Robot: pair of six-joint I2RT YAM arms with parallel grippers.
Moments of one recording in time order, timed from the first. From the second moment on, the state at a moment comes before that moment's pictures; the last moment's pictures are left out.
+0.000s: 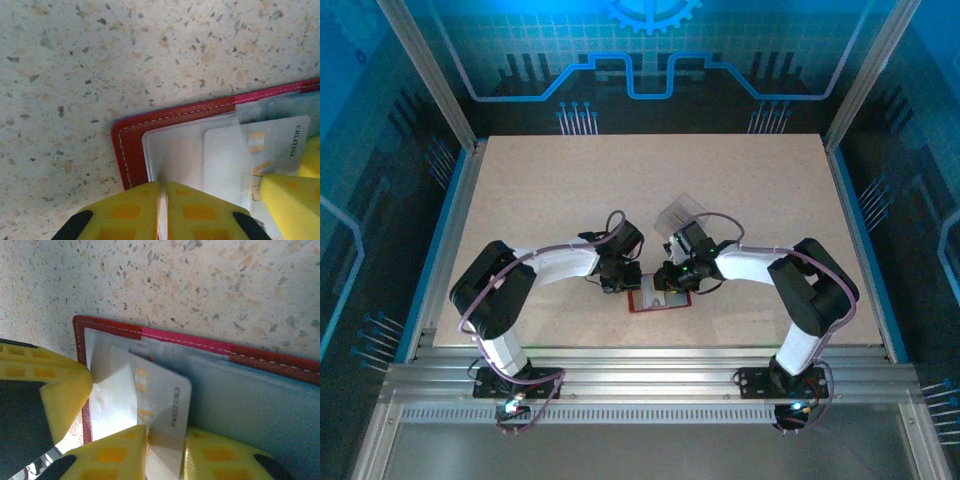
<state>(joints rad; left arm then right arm) -0.67 1.74 1.00 -0.54 0.20 -0.81 0.62 1.72 0.84 -0.24 -0.49 0.63</state>
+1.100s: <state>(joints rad) -0.66 1.70 0.91 -0.42 0.24 -0.85 0.70 1.73 0.90 -0.31 -0.40 0.70</state>
